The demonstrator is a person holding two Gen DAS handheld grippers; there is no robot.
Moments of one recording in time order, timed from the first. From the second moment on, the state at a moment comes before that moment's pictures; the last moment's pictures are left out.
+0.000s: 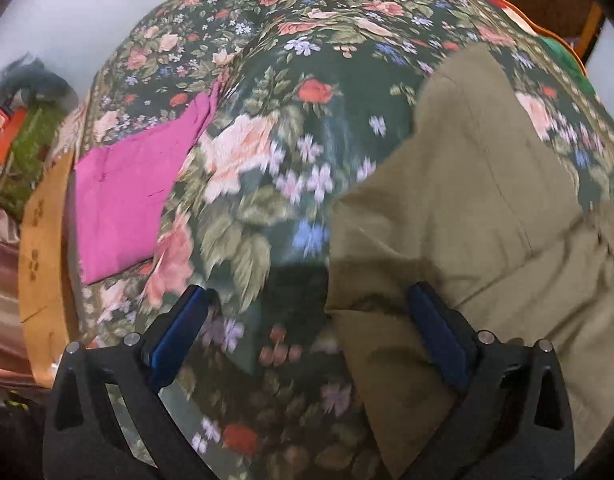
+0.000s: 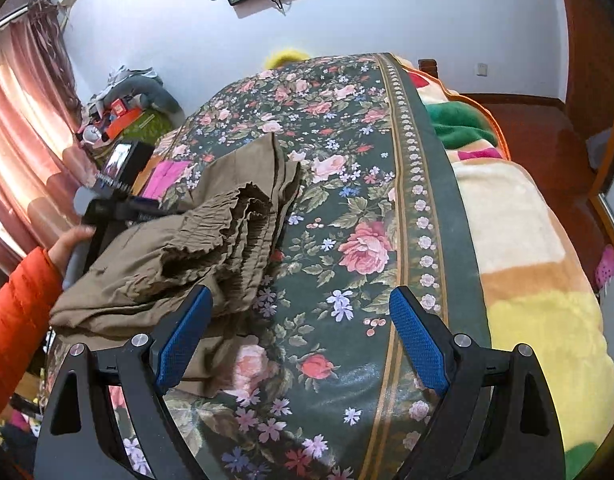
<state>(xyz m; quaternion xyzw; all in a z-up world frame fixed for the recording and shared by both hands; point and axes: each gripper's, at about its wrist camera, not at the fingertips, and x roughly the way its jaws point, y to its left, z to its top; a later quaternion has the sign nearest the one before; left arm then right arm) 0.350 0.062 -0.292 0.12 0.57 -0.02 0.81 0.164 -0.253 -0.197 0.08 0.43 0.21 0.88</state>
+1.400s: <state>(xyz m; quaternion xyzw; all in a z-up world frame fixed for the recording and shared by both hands) 0.118 0.117 -0.236 -0.03 0.49 0.03 0.87 0.131 -0.222 -0.219 0.04 0.46 0.24 0.85</state>
